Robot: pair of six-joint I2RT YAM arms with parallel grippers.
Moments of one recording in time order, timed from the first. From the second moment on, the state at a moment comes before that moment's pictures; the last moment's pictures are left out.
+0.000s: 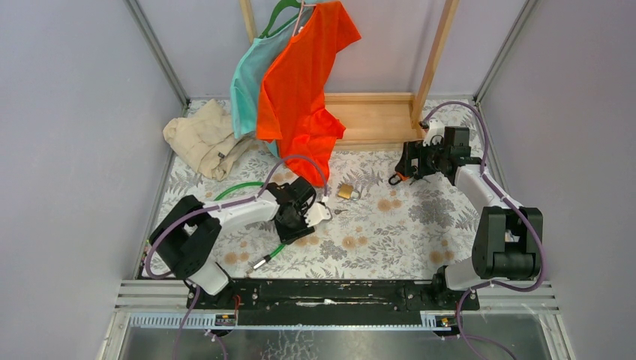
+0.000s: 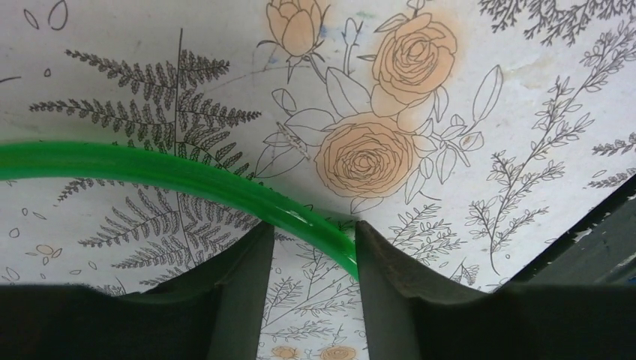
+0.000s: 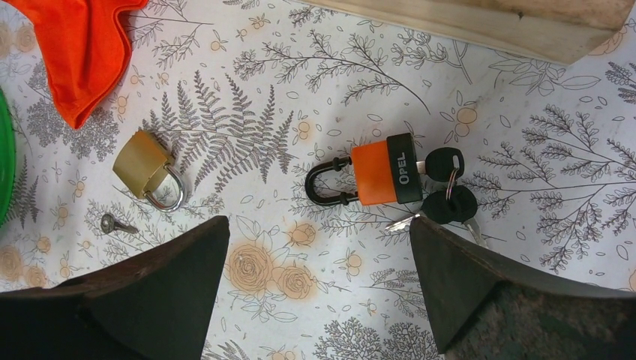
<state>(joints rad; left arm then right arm) -0.75 1.57 0.86 -0.69 0.16 0.47 -0.03 1.48 0.93 -0.25 -0.46 -0.08</state>
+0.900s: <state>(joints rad) -1.10 1.58 0.84 -0.92 0.15 0.63 -0.03 1.50 0.93 -0.25 -0.49 -0.08</state>
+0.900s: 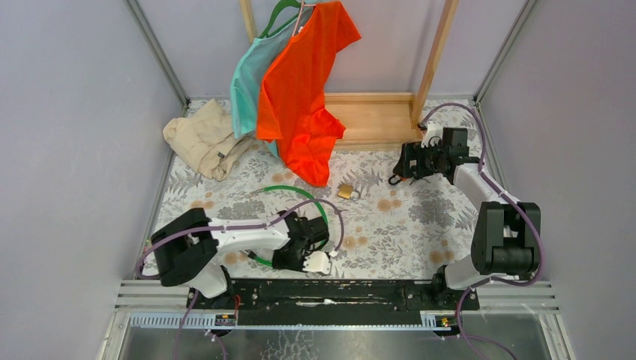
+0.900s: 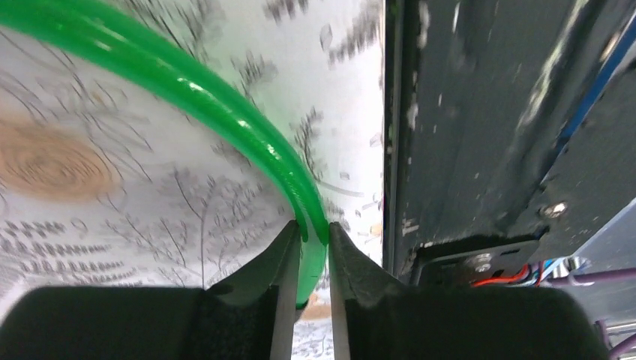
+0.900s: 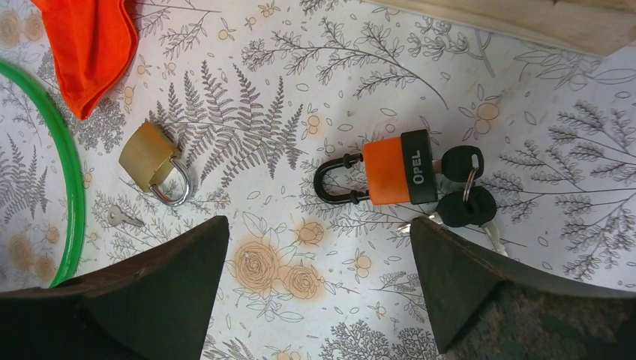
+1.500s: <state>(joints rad) -1.09 1.31 0.57 -0.90 -0.21 0.80 0.25 1.52 0.93 -0.22 -0.59 -0.07</state>
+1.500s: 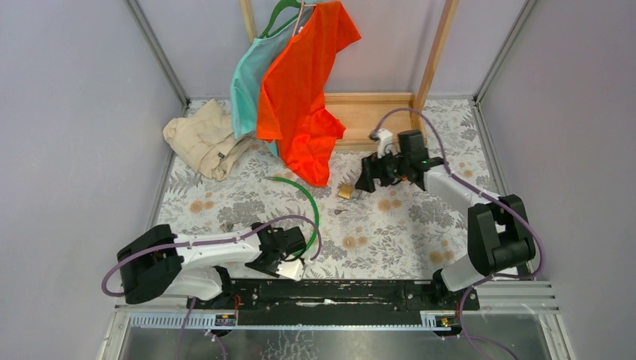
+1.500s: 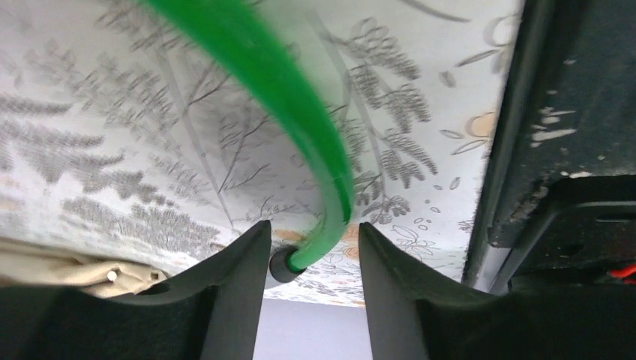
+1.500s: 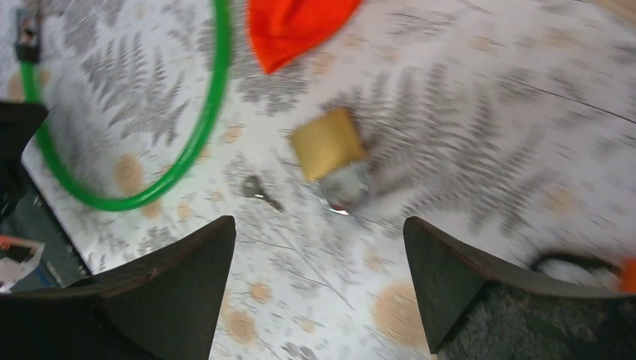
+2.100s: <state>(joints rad) -0.57 0.85 0.57 -0.81 0.00 0.76 0.72 2.01 1.40 -0.29 -0.42 -0.05</state>
